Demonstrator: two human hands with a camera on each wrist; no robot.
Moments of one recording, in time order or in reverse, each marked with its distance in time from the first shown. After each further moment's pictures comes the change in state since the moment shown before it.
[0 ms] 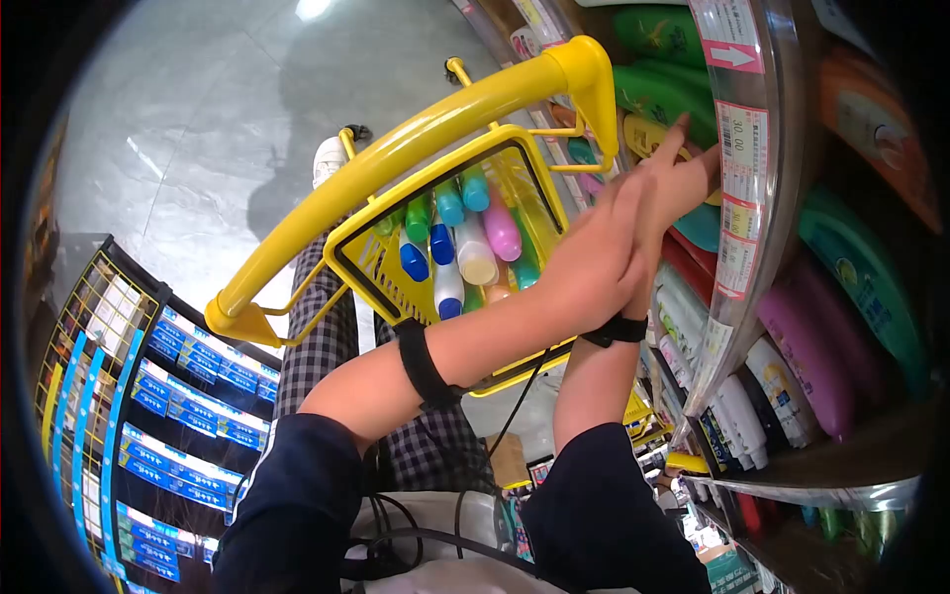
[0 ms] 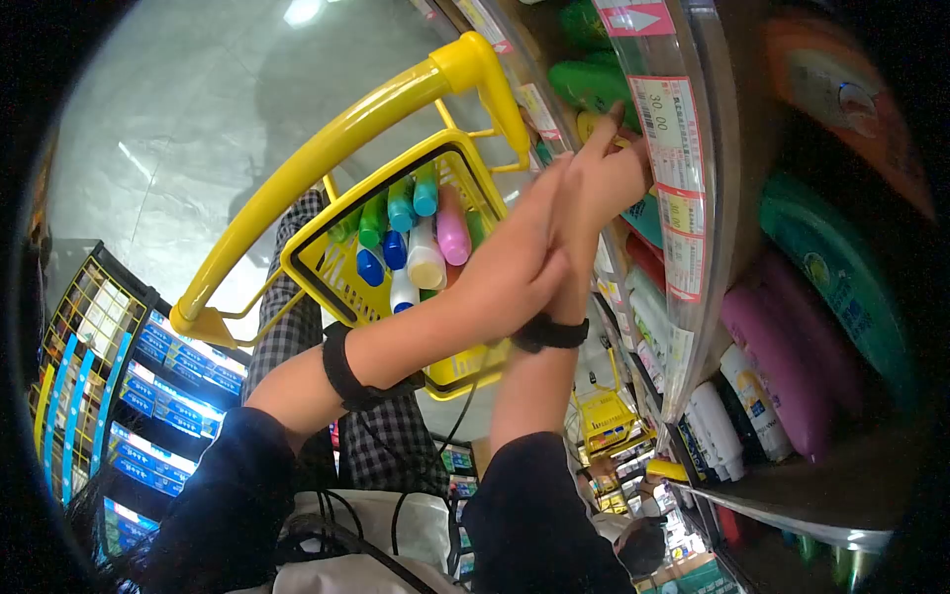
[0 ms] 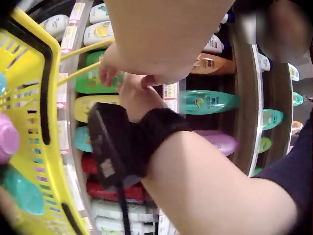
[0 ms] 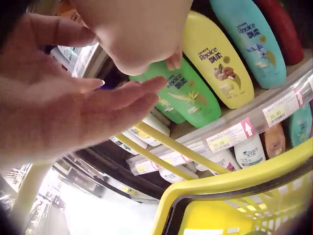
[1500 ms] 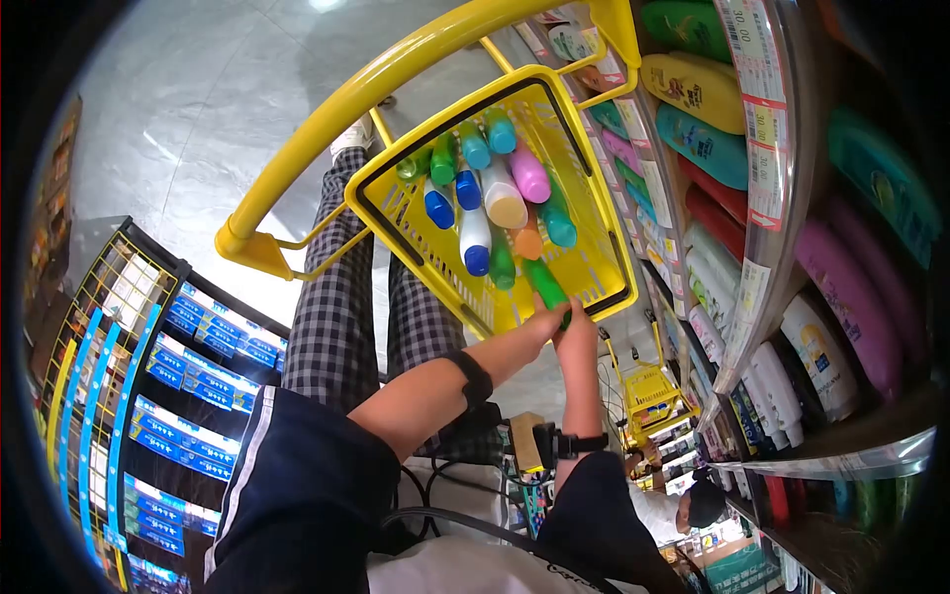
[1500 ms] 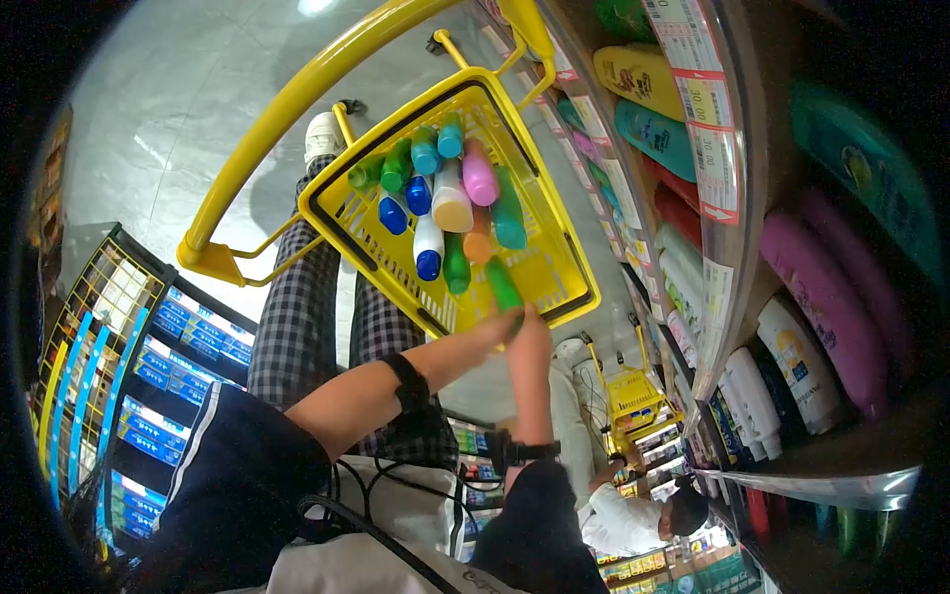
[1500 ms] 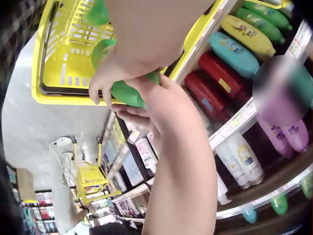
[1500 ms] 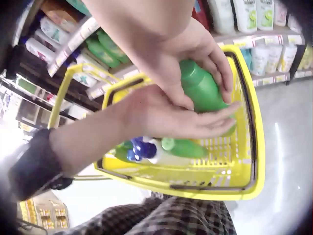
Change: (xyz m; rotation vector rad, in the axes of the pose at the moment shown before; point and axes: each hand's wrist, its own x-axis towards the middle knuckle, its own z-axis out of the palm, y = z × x) left_hand -0.238 -0.160 0.127 -0.691 0.006 -1.426; right_hand -0.278 0.145 -0.166 -0.321 -1.020 0.336
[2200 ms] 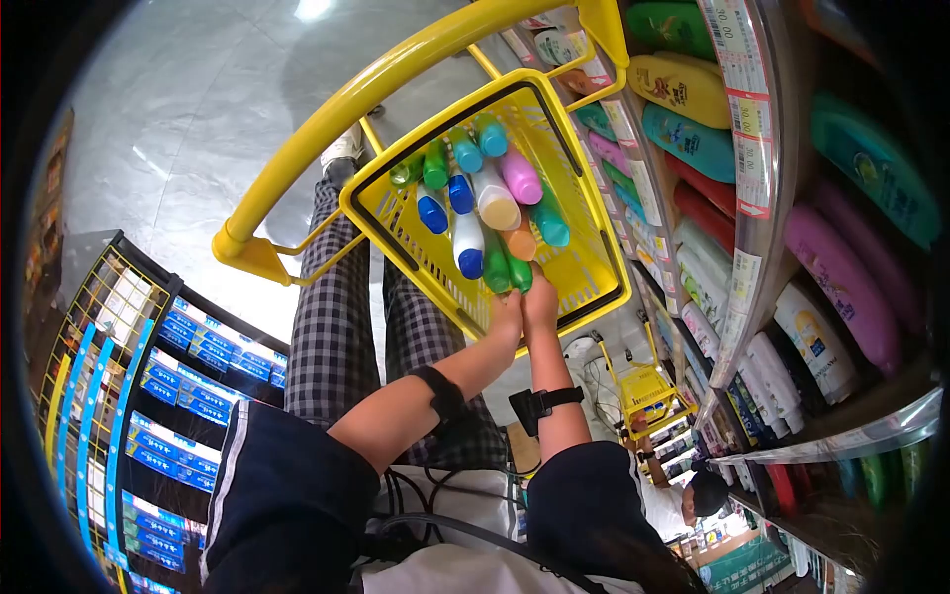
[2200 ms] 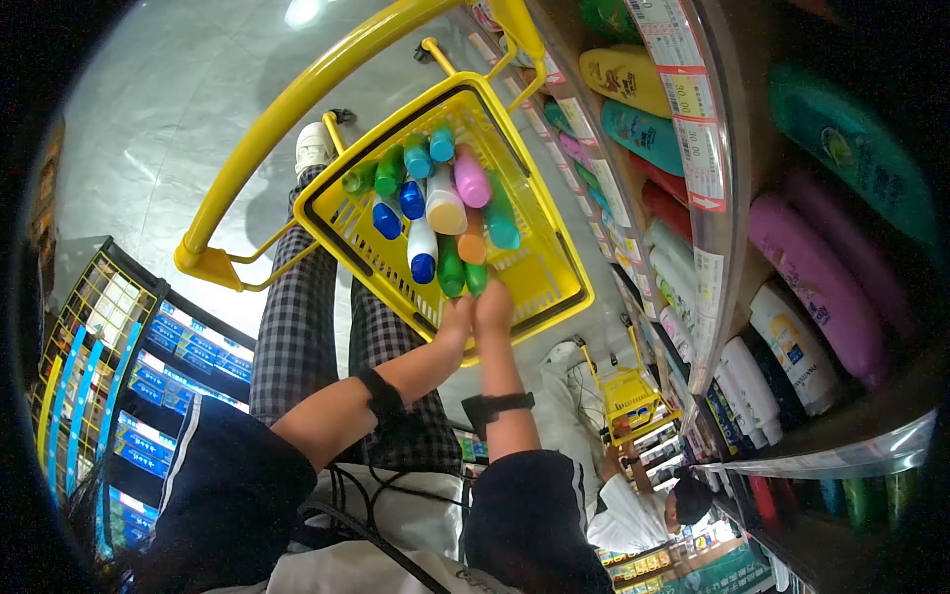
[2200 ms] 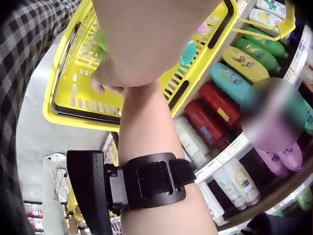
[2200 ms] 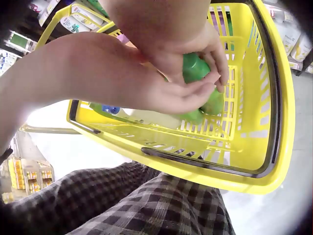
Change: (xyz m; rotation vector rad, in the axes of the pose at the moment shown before) left_hand -0.061 0.041 -0.026 -0.080 0.265 0.141; right_hand 0.043 -0.054 0.045 0.263 0.020 -0.050
